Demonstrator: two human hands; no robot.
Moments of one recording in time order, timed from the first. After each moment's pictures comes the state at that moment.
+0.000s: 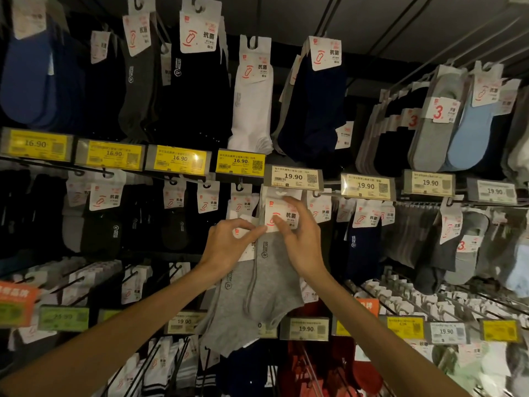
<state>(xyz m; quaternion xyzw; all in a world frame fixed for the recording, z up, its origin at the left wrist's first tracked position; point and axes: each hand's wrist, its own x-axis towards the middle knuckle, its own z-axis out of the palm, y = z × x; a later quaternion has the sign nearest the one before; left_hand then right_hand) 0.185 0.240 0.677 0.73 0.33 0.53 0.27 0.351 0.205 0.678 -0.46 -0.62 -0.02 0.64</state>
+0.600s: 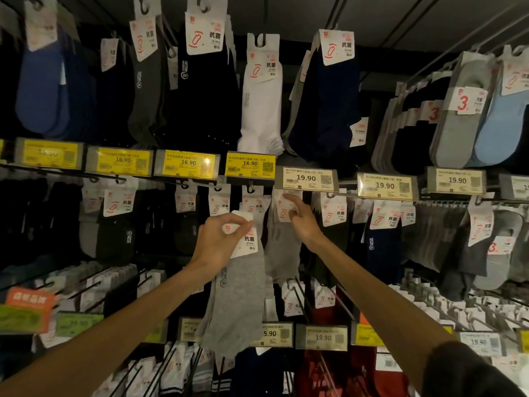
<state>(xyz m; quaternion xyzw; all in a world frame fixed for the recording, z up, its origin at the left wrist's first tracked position) 0.158 0.254 0.687 0.68 0.36 0.57 0.28 0.384 0.303 0.698 -0.55 -0.61 0.15 0.55</state>
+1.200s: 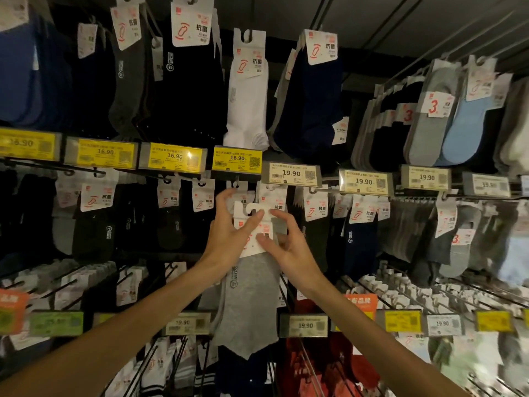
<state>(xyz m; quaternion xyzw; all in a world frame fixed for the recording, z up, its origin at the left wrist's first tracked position) 0.189 0.222 0.689 0.66 0.22 0.60 0.39 0.320 0.154 0.678 -0.41 -0.63 0.28 0.60</state>
